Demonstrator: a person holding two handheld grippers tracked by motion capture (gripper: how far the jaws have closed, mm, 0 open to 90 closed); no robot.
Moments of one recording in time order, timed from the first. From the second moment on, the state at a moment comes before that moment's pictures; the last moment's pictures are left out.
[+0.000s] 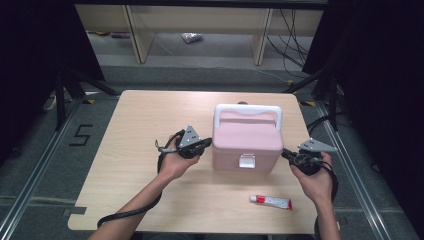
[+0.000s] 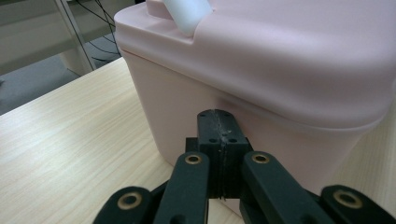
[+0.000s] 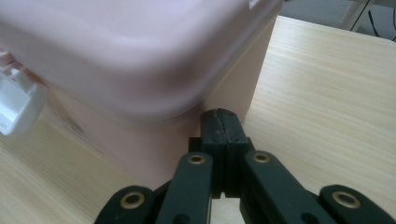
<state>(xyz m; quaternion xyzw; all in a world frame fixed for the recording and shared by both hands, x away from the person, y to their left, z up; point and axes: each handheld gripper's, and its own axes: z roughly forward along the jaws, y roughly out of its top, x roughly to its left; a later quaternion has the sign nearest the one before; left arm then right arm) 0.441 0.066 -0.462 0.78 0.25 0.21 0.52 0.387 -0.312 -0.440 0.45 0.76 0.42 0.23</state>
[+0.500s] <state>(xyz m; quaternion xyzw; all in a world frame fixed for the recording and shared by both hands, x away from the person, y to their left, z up) 0.440 0.081 -0.463 0.76 0.29 0.18 0.55 0.387 -0.318 -0.440 0.45 0.75 0.41 0.26</state>
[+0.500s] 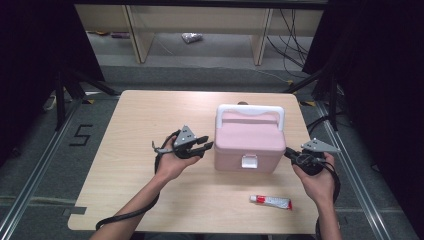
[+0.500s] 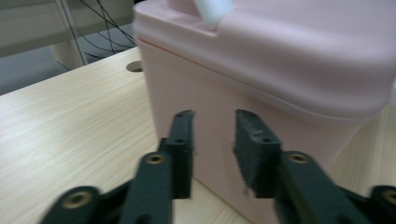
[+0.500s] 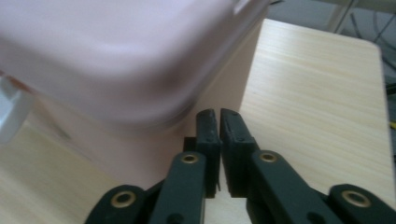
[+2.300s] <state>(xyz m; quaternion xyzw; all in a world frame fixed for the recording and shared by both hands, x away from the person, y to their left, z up) 0.479 0.047 -0.403 0.70 0.37 0.13 0.59 0.363 -0.315 -0.429 0.48 0.71 0.42 0.28</state>
